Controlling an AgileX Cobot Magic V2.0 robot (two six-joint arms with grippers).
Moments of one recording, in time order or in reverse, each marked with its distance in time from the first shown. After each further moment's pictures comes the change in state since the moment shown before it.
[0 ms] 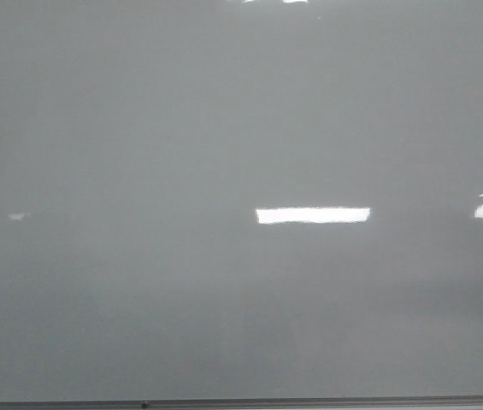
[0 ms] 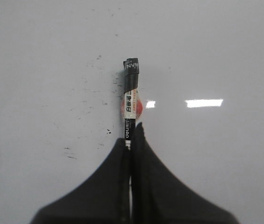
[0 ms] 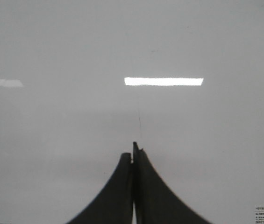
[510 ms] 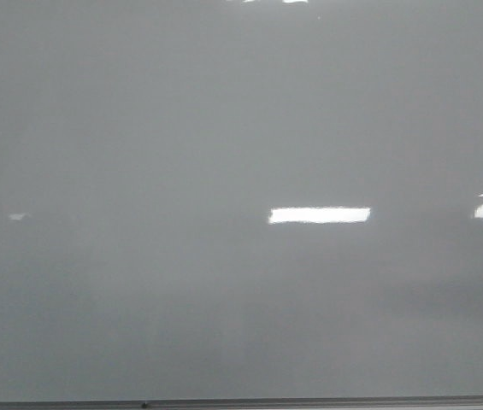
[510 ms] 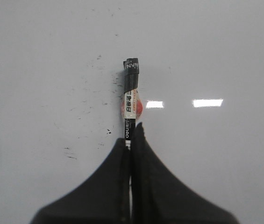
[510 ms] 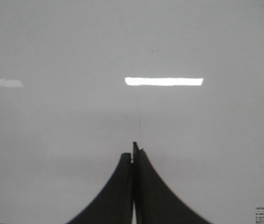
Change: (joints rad) left arm 0.000 0.000 0.000 0.000 0.000 0.000; right arm 0.000 0.000 0.000 0.000 0.000 0.000
